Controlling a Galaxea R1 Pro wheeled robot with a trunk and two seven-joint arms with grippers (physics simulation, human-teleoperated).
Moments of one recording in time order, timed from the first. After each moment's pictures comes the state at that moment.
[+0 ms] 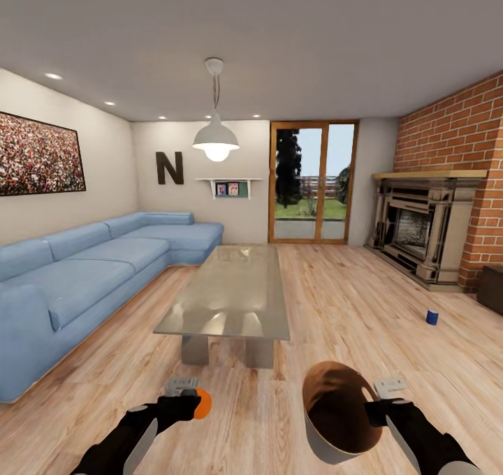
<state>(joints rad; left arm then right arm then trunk) -0.44 0.05 -0.18 -0.60 0.25 0.26 -0.19 -0.49 -0.19 0.06 -0.52 0.04 0.37 0.00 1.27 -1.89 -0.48</state>
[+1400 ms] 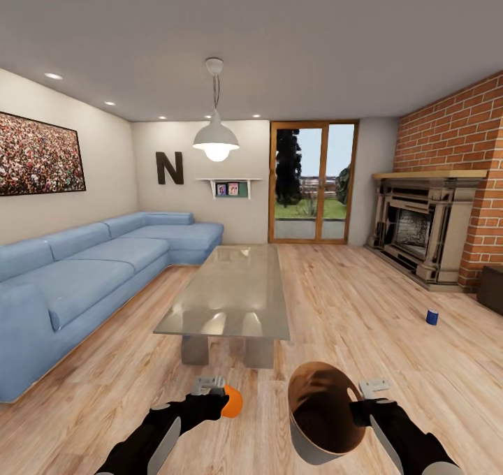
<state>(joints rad) -0.45 -0.05 -0.19 -0.61 0.24 0.26 -0.27 -0.49 -0.13 0.06 -0.54 0.04 0.39 -0.01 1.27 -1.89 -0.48</state>
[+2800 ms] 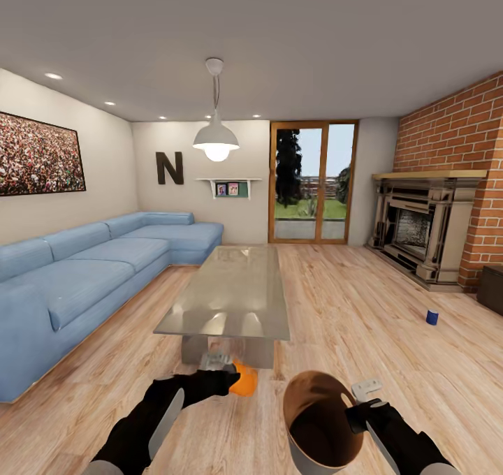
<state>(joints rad) -0.45 -0.05 -0.19 -0.86 0.25 0.48 -0.36 -0.49 -0.12 0.13 -0.53 0.13 0.39 0.04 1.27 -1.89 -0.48</state>
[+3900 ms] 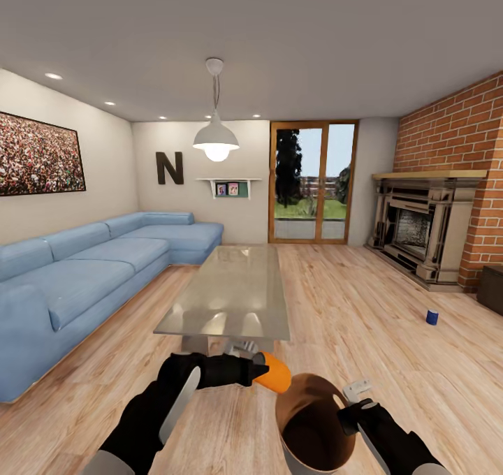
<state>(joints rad) -0.46 -0.07 -0.31 -1.12 0.25 0.73 -0.50 -0.49 -0.09 0.15 -0.52 0.15 0.39 0.03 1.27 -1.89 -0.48</state>
